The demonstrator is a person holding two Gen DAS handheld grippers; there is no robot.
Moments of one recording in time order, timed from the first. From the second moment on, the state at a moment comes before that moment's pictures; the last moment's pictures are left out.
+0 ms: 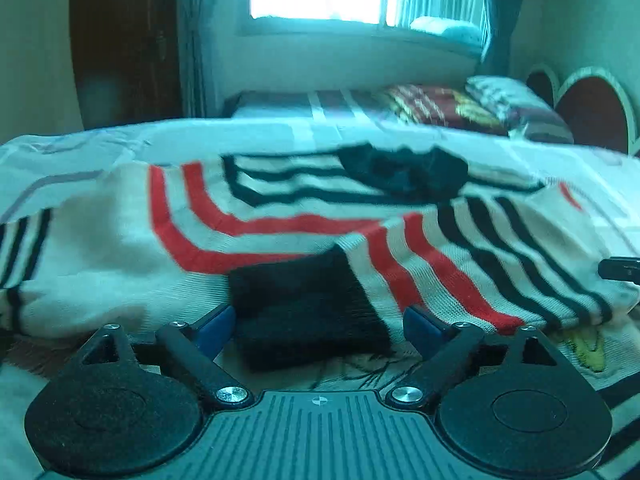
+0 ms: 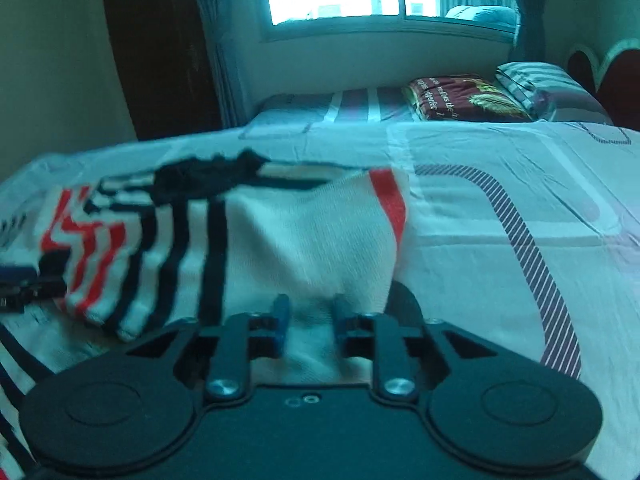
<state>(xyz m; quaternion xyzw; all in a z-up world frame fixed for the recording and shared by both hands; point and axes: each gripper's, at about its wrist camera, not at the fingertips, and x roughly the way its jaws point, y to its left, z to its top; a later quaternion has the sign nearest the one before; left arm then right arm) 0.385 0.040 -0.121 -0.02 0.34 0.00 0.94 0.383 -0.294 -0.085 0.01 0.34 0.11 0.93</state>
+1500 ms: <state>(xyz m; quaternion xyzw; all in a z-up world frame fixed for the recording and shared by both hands) 0.375 0.305 -0.066 -0.27 0.20 0.01 0.94 0.293 -0.244 -0.036 0.20 0.31 -0.01 0.93</state>
